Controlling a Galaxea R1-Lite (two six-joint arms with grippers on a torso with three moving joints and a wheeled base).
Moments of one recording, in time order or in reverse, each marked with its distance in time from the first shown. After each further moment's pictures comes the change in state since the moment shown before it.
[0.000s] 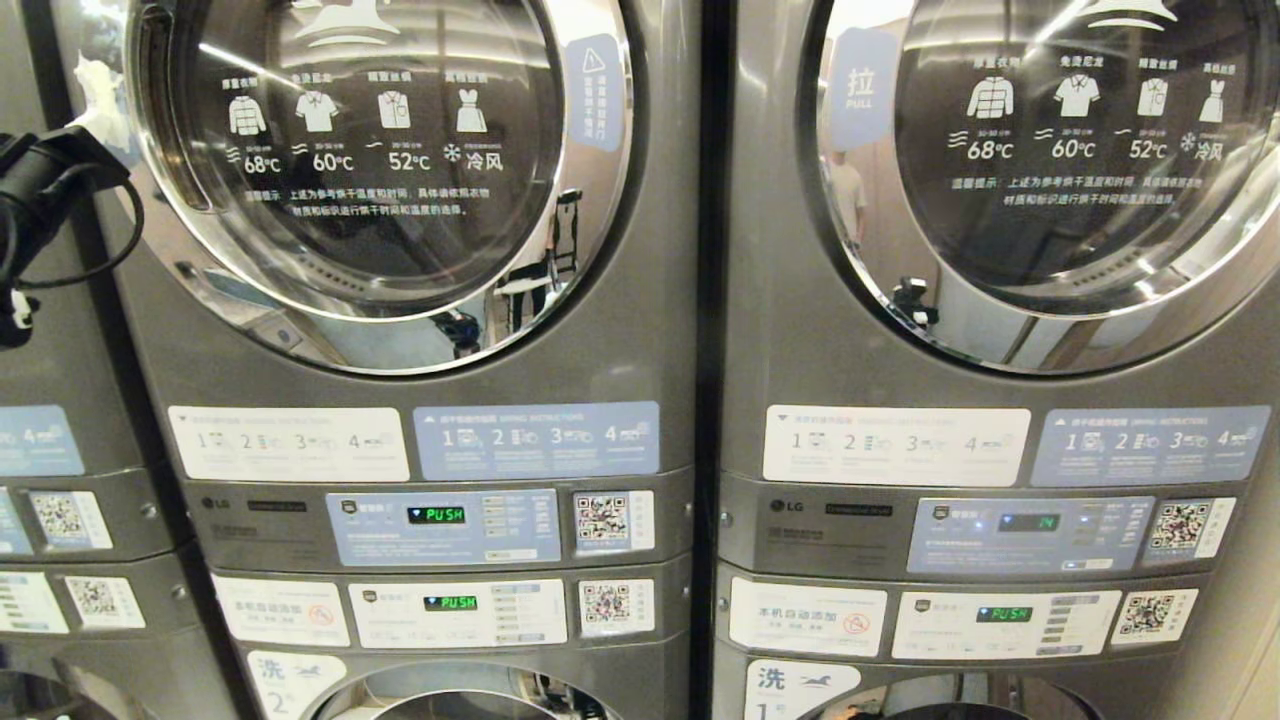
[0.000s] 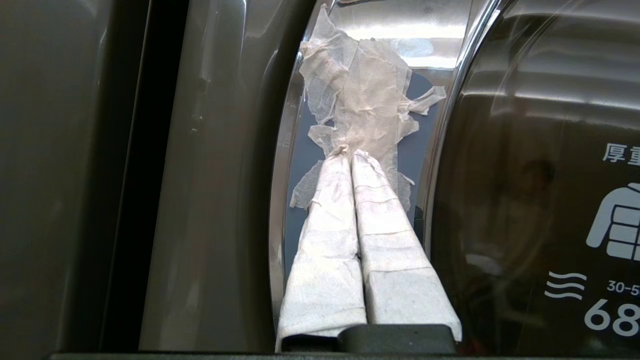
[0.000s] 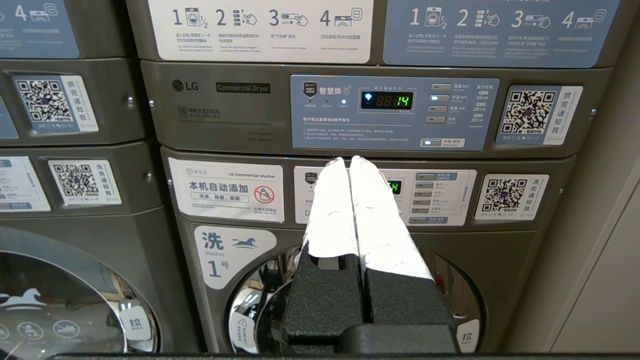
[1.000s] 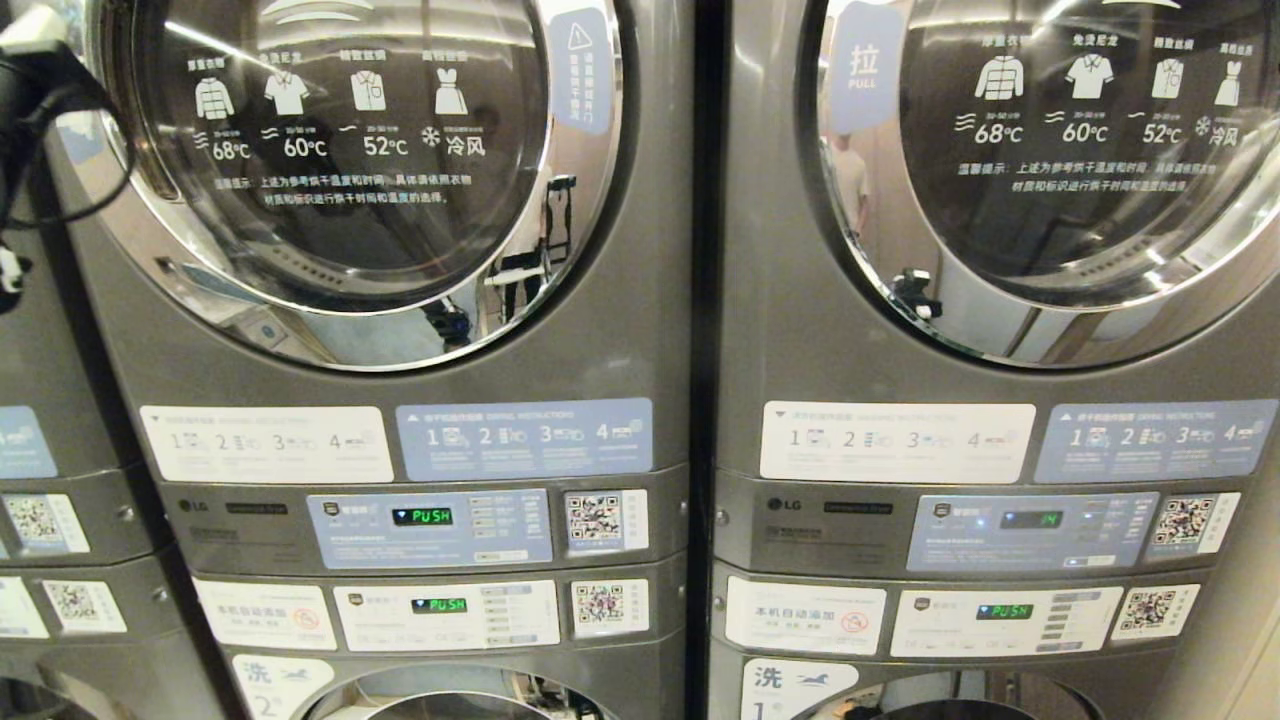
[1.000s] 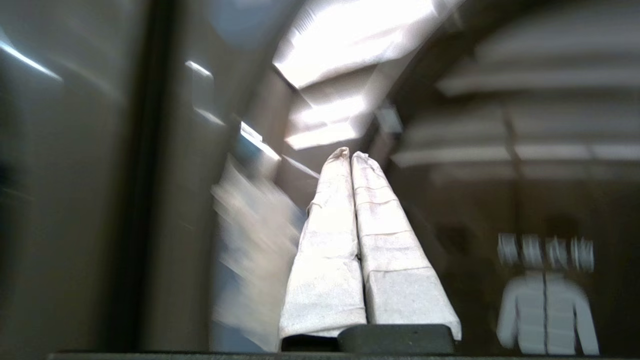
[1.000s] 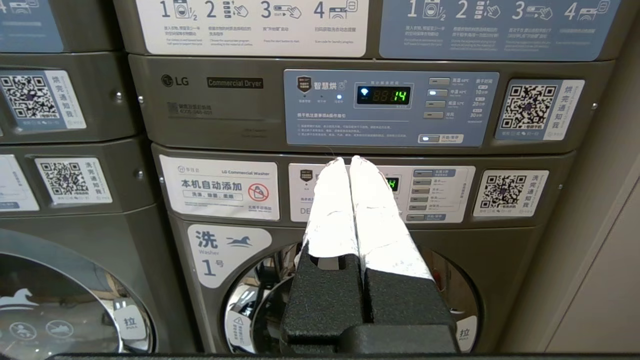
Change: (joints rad) left arm 0.023 -0.204 0.038 -0.165 0.227 0.137; right arm 0.000 0.000 0.000 0.000 0.001 0.000
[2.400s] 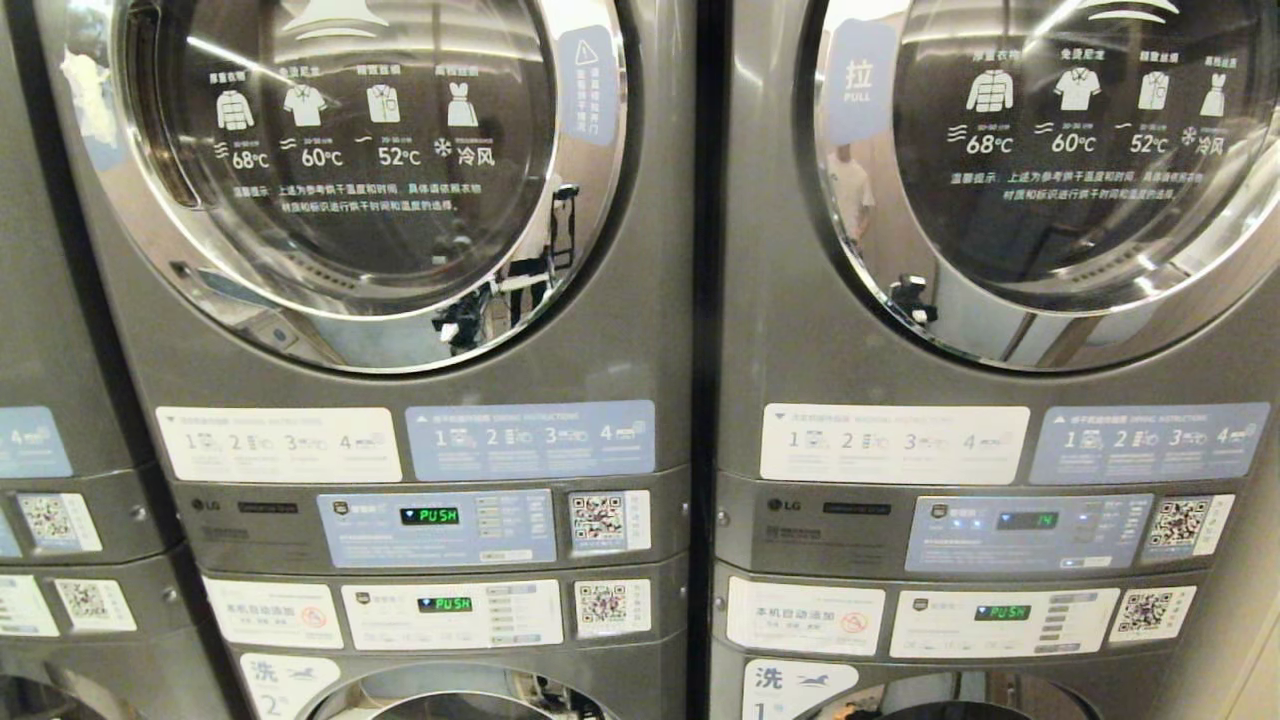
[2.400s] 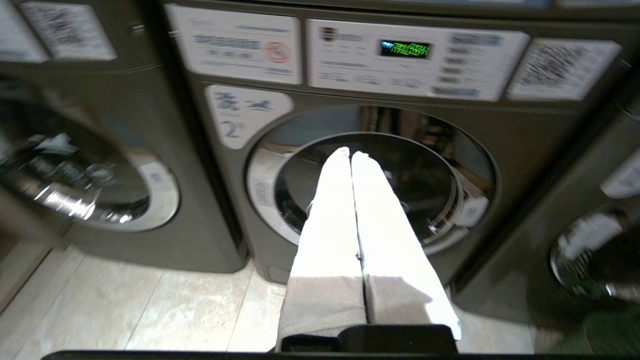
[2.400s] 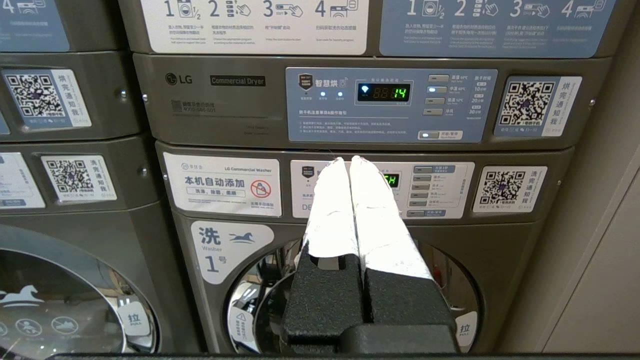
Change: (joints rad) left arm -0.189 -1.730 1.826 1.014 0.086 0.155; right arm 0.001 0.000 -0.009 0.023 -0.001 0.003
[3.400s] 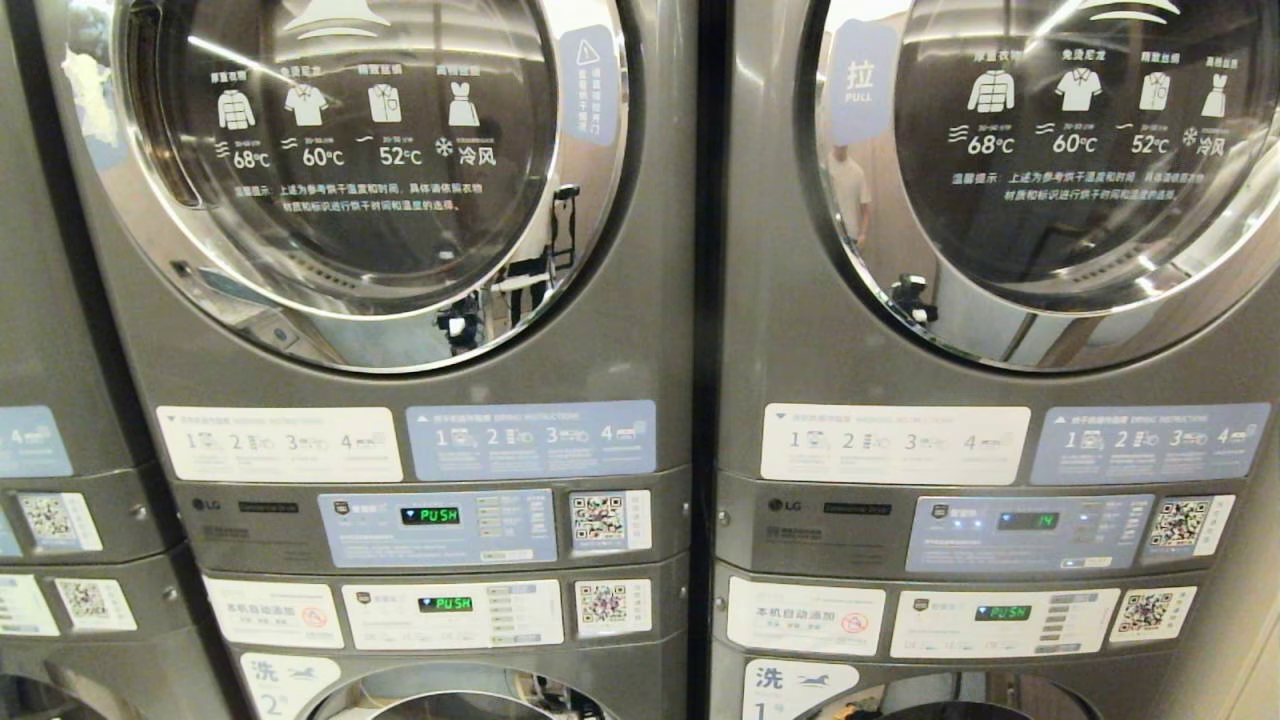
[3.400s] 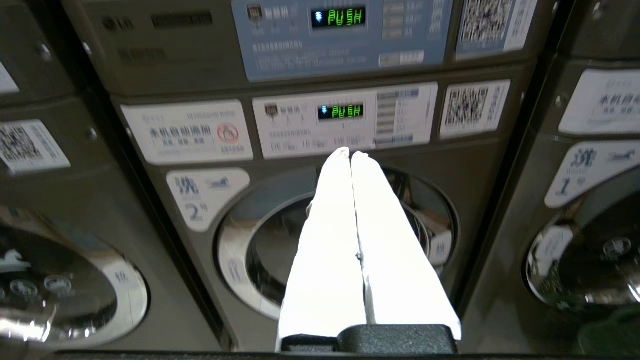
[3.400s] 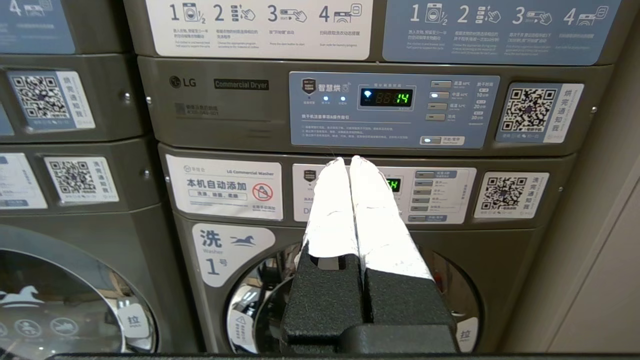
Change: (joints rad) left arm -0.190 -0.195 0.009 -0.008 0.026 -0.003; right arm 0.000 0.000 0.005 -0.016 0.003 -0.003
